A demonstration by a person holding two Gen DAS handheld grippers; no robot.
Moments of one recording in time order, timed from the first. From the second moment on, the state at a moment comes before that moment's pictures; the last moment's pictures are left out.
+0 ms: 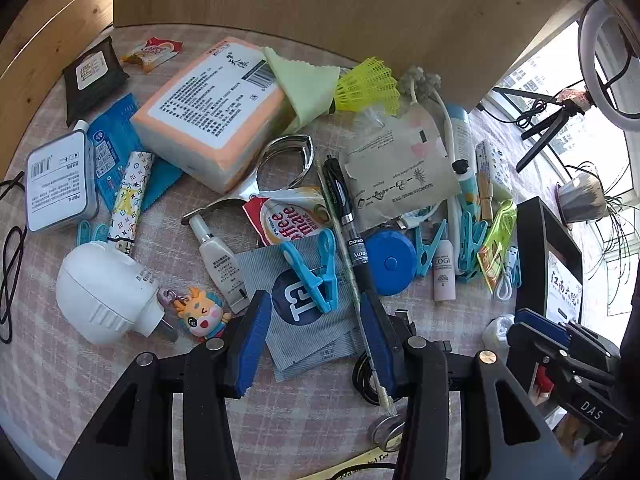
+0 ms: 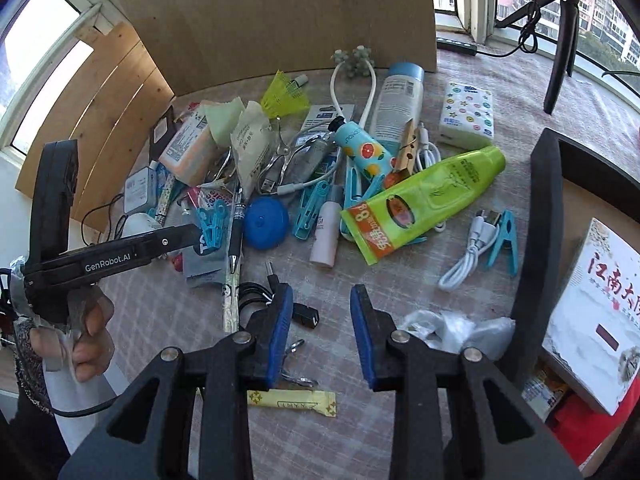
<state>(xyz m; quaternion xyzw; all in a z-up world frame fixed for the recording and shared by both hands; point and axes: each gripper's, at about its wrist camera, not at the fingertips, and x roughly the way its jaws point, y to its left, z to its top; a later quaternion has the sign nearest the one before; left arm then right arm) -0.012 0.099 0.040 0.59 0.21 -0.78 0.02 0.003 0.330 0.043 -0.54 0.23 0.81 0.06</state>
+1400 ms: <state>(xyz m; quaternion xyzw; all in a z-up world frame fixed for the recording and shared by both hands) -0.010 0.090 0.024 0.58 0.17 -0.80 0.03 -0.037 0.328 -0.029 -0.59 0.26 0.76 0.08</state>
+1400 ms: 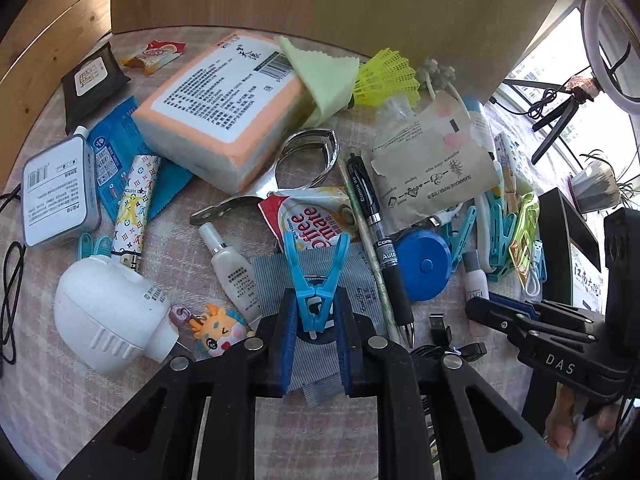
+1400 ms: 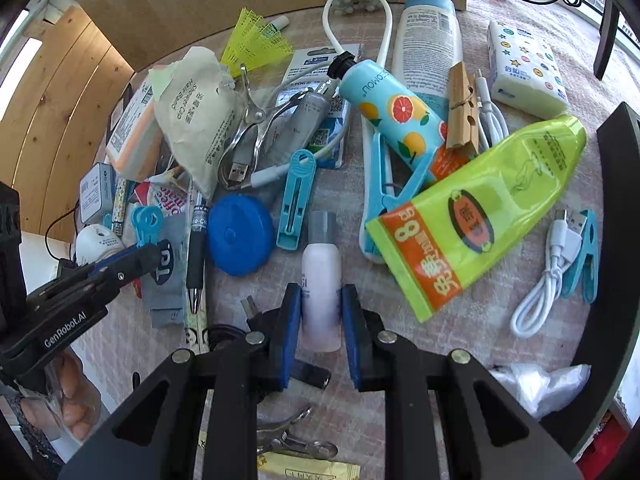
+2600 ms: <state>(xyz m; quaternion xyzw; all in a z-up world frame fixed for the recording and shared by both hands) 0.021 0.398 0.092 0.59 0.02 -0.76 -0.29 0.265 0.462 0.058 -0.45 0.35 0.75 0.33</state>
